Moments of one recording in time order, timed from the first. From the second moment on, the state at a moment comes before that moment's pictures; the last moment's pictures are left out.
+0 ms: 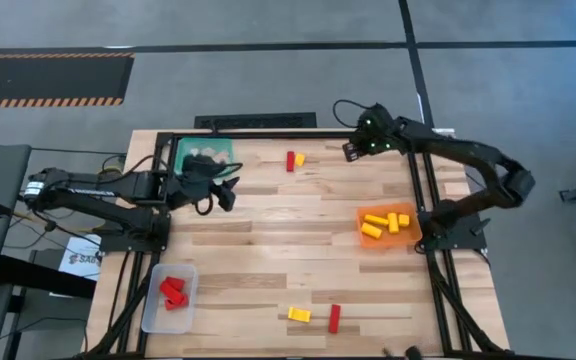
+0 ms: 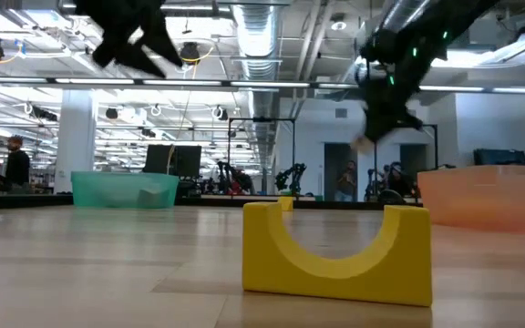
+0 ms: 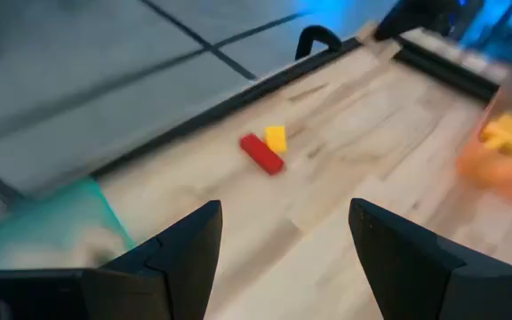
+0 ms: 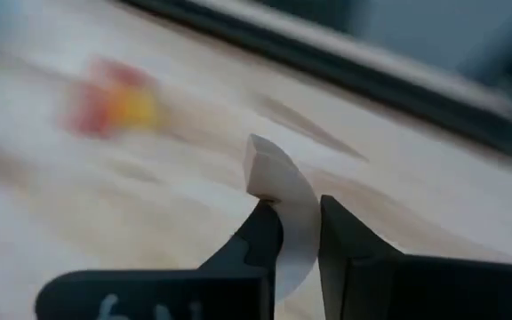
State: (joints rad) left arm -0.02 0.97 0.85 -0.54 -0.66 -0.58; right arm -0.72 1.36 0.96 -0.50 0.03 0.38
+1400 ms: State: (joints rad) left arm 0.09 1.18 0.56 0.63 -0.10 -0.45; right arm -0.17 1.58 0.96 0.51 -0.28 0.67
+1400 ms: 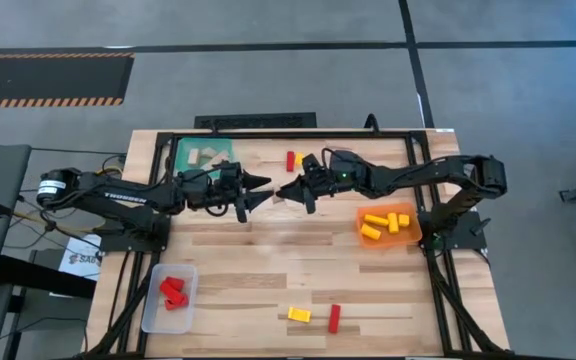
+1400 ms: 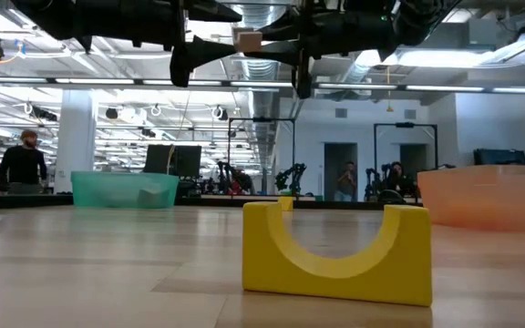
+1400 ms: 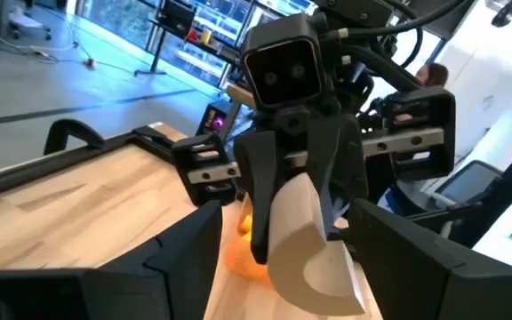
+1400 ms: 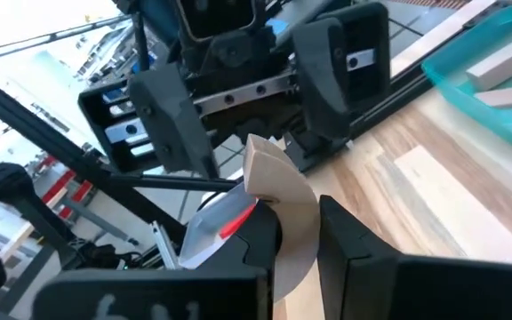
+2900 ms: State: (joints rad) left arm 0.05 1.18 0.56 0.65 -0.12 -0.18; right arm -0.15 1.58 0.96 0.57 -0.29 0.80
